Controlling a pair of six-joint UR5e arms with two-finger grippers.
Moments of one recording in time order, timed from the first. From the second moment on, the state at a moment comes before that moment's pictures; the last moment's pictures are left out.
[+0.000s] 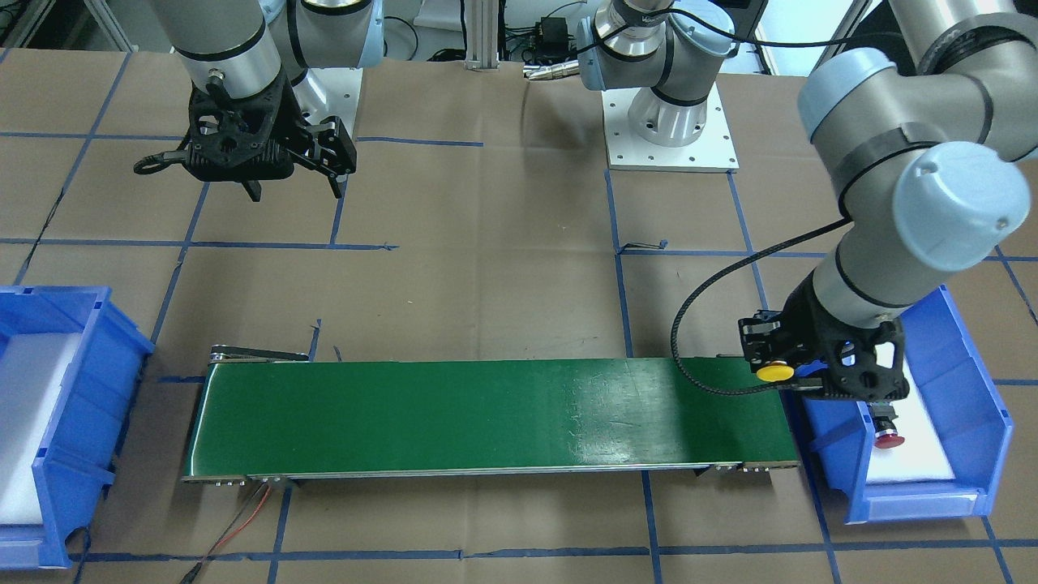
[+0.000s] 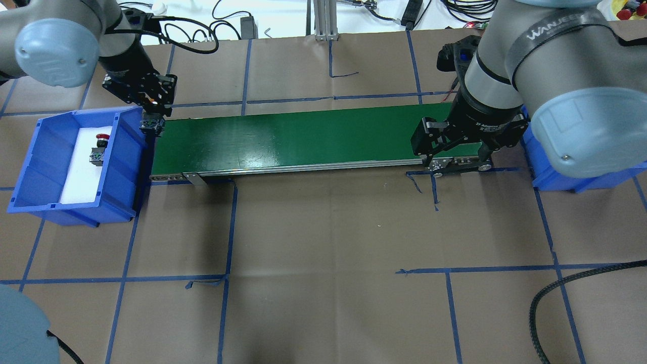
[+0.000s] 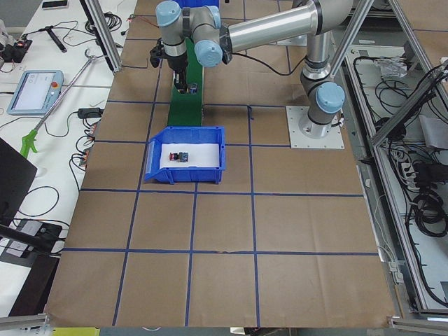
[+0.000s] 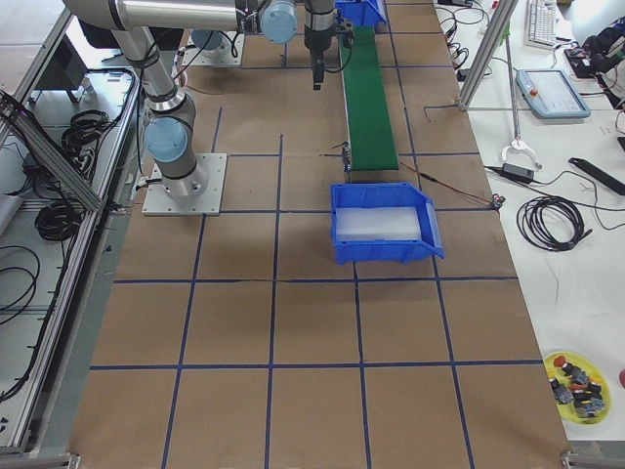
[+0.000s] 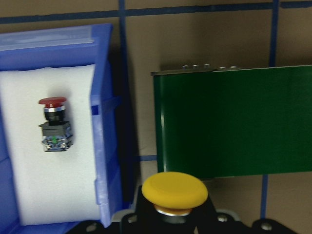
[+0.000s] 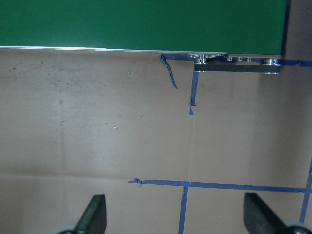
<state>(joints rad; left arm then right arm) -1.44 -1.90 -1.49 -1.35 1.62 0.18 1.64 -1.65 1.75 -1.65 -1.54 0.01</state>
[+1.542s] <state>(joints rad) -1.47 -2.02 -1.59 -1.07 1.62 0.08 1.64 -1.65 1.75 -1.65 -1.54 0.01</state>
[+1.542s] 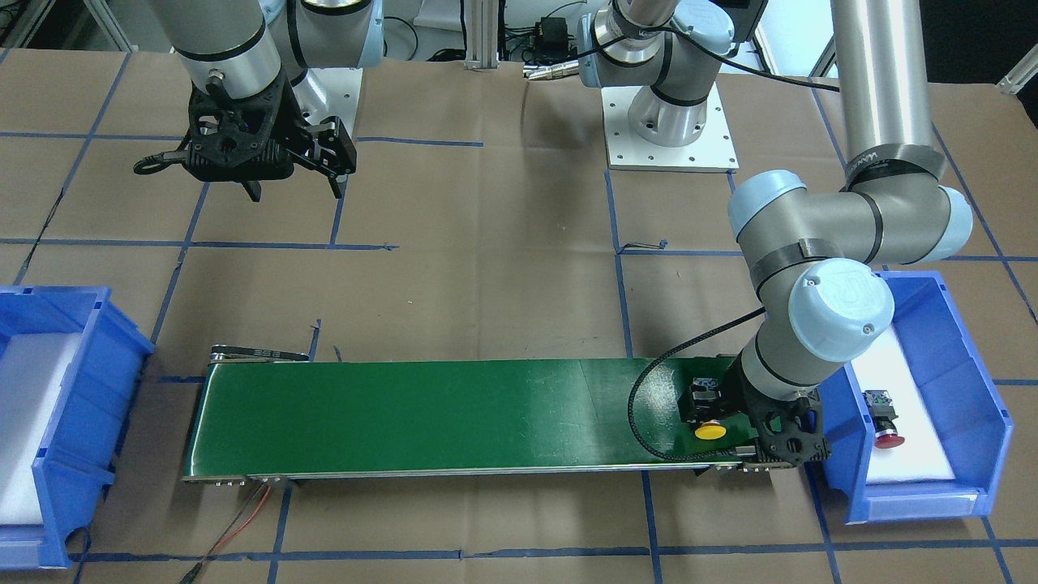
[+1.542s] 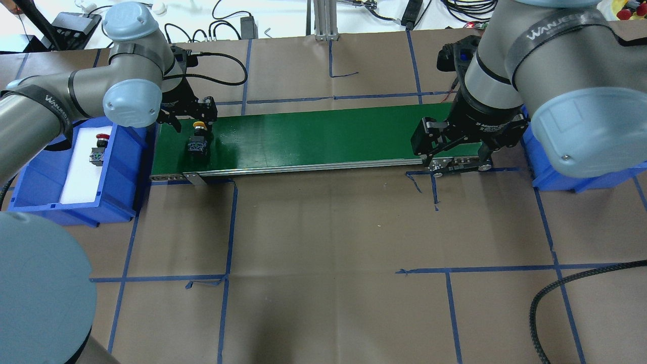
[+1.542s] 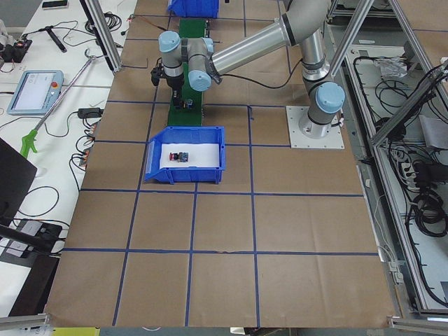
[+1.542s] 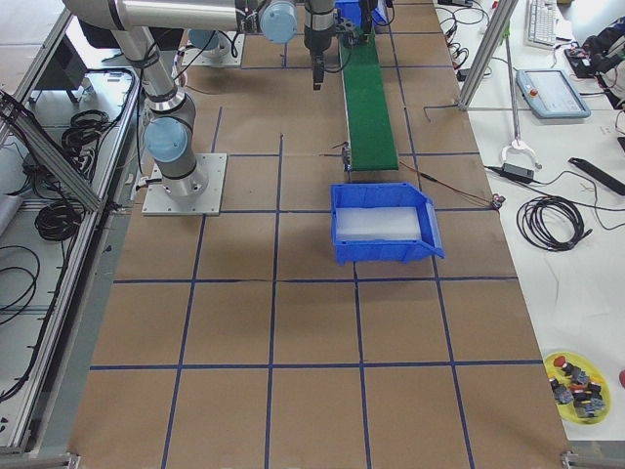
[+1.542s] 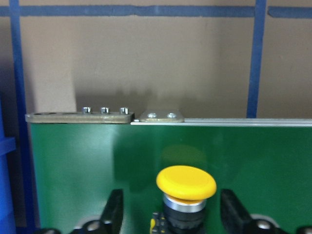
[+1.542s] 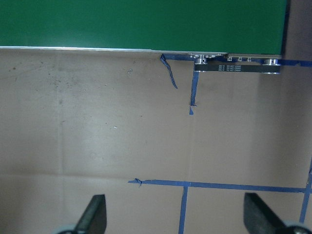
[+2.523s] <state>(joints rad) -1.44 -1.81 -1.52 -1.33 1.60 0.10 1.64 -1.65 1.75 -1.65 -1.54 0.01</state>
